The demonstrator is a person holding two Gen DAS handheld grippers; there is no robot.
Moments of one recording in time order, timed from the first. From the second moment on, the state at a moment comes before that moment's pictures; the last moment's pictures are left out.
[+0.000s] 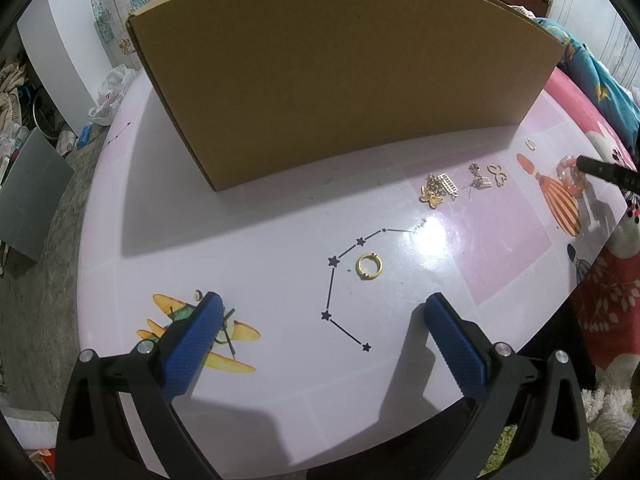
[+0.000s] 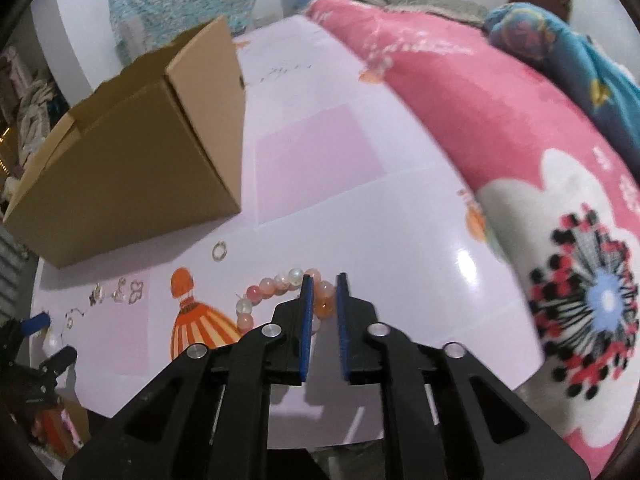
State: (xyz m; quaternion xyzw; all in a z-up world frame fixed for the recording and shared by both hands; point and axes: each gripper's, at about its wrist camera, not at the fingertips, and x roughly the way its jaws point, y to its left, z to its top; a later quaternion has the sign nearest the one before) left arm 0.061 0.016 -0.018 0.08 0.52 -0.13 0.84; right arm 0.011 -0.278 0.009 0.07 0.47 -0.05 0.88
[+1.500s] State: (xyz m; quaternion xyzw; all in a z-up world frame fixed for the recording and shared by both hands) left arm 0.059 0.015 -0.020 0.08 0.52 -0.13 0.84; right arm -0.017 -0.183 0.020 0.03 0.44 0.08 0.89
